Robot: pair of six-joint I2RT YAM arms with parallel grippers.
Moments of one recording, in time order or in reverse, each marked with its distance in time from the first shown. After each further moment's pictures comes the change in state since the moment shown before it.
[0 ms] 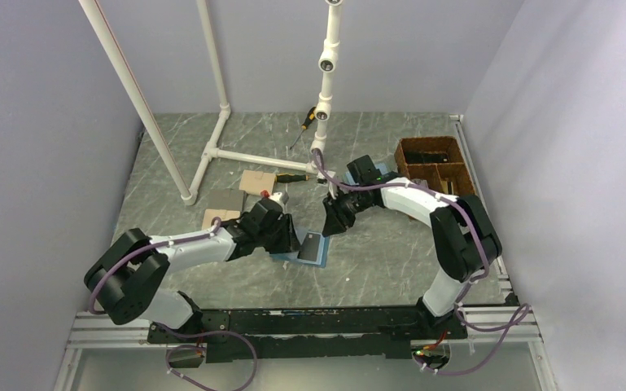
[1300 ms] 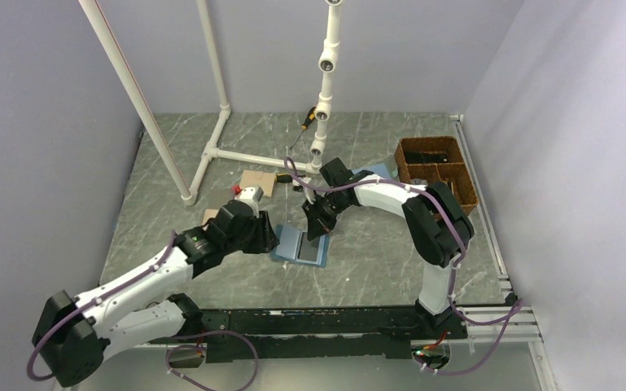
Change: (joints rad) left arm 0.035 -0.430 -0.022 -0.336 -0.156 0.115; right arm 0.150 0.193 0.145 0.004 0.087 0.075
